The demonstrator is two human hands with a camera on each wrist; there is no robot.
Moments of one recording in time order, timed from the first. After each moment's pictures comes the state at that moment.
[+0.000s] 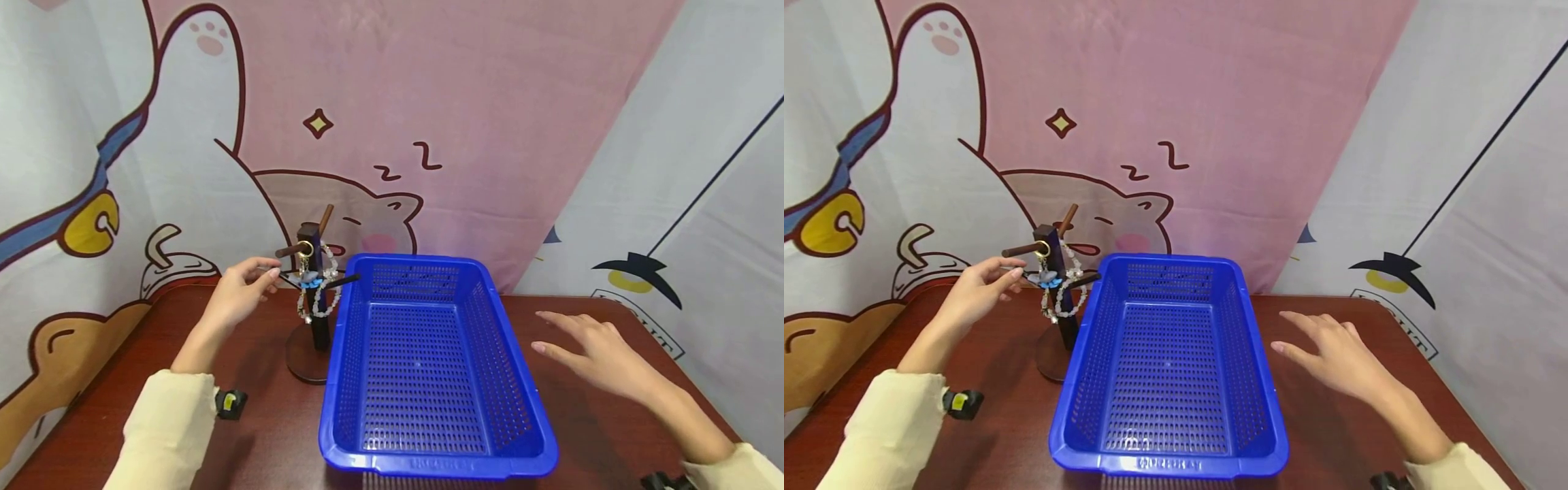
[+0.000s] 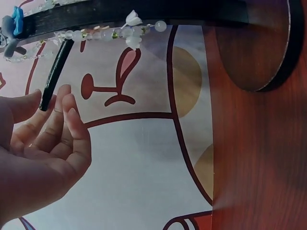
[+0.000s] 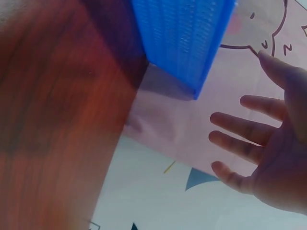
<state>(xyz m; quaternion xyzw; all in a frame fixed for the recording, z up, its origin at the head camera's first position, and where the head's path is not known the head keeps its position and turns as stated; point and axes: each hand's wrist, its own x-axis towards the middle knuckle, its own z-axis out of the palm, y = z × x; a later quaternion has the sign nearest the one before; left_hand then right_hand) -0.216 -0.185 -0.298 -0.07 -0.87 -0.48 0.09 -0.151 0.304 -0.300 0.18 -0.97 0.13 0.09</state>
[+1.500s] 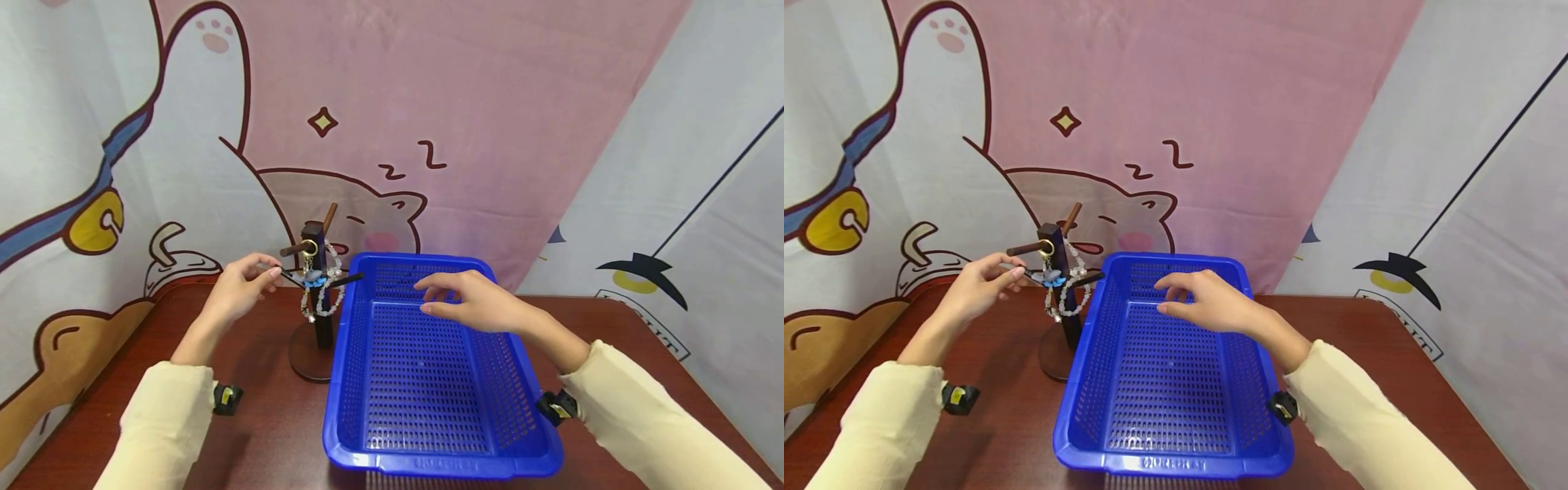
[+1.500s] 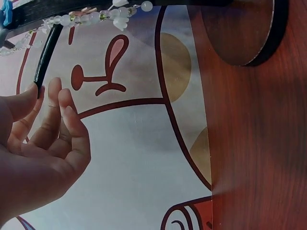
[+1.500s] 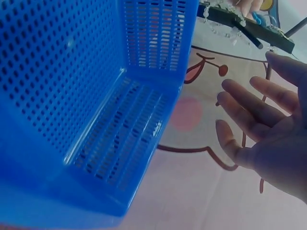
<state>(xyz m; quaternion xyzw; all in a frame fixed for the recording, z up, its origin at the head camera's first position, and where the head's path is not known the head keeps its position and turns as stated) -0.219 -0.190 -0.295 -0.07 -0.88 -0.45 0.09 -0.205 0.162 -0.254 0.39 -0.89 0.25 0.00</state>
